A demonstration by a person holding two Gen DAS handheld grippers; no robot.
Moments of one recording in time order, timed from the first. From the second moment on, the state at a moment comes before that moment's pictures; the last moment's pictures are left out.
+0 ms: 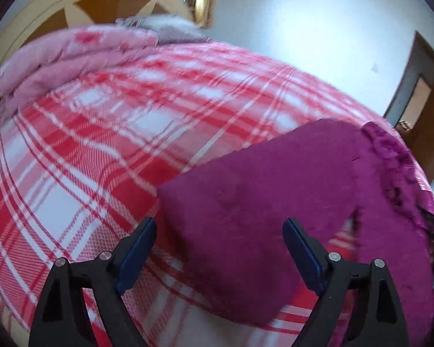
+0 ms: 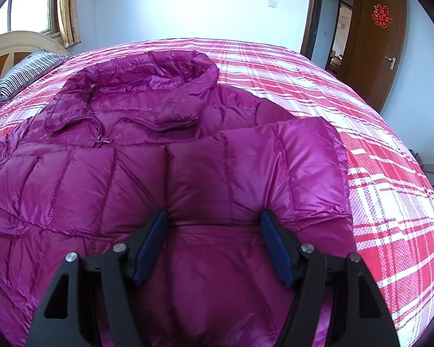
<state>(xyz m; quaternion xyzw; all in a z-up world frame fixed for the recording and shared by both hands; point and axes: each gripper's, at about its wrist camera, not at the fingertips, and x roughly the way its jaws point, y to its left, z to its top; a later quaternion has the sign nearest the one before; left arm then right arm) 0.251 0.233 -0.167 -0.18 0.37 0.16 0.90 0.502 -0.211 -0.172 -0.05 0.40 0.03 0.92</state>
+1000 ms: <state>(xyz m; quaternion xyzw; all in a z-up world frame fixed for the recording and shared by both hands) 0.314 0.078 0.025 0.01 0.19 -0.02 0.98 0.501 -0.214 -0.171 -0.04 0.39 0.03 0.92</state>
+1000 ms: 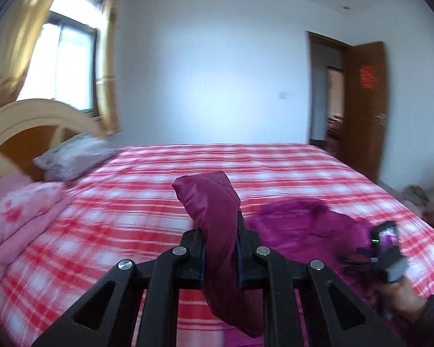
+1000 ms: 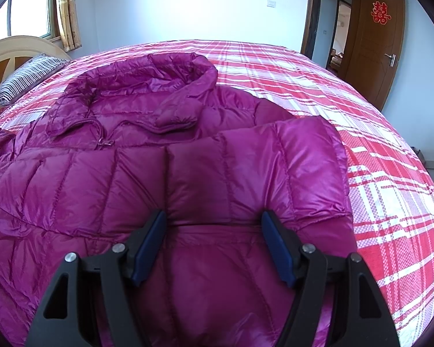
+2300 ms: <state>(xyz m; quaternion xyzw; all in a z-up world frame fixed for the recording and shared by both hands) 0.442 0.000 -0.157 0.08 0.37 0.04 0.93 0.500 -0.218 -0.172 -0.02 0.39 0.04 0.92</state>
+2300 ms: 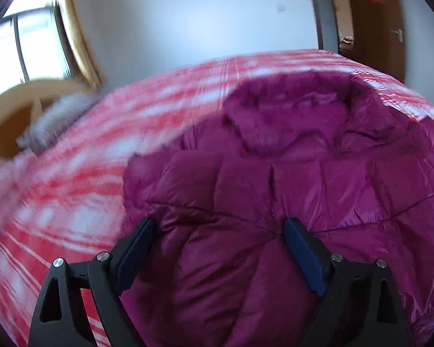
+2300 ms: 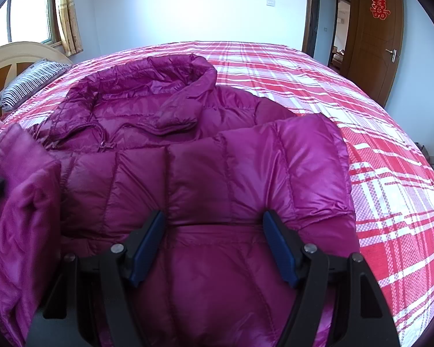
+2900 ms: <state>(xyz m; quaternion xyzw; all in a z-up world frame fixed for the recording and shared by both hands) 0.440 -0.008 -0.166 0.09 0.35 0.05 0.93 0.452 -0.148 -0.094 0.01 0.33 0.17 0.93</state>
